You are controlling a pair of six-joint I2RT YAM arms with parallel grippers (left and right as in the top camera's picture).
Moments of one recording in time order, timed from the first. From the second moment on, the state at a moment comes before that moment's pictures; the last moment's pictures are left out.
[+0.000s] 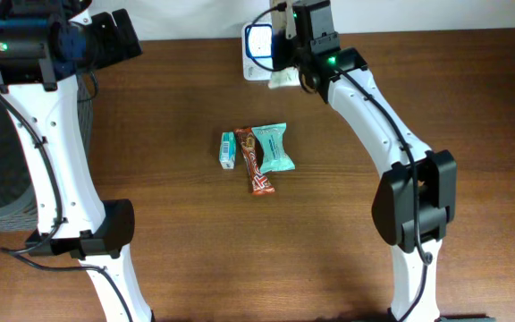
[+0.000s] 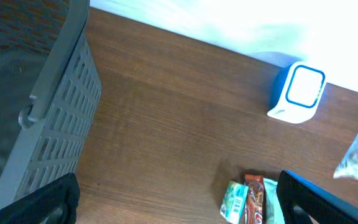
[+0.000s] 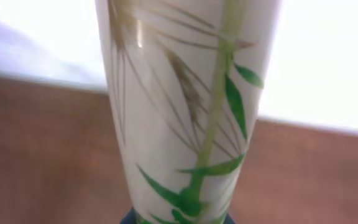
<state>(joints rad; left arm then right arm) 0.00 2.17 2.97 -1.69 -0.06 -0.29 0.33 2.21 2.01 -0.34 -0.04 0.16</state>
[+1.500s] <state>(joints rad) 0.00 2.17 2.97 -1.69 -0.06 -0.29 -0.67 2.34 2.06 -0.82 0.26 0.61</state>
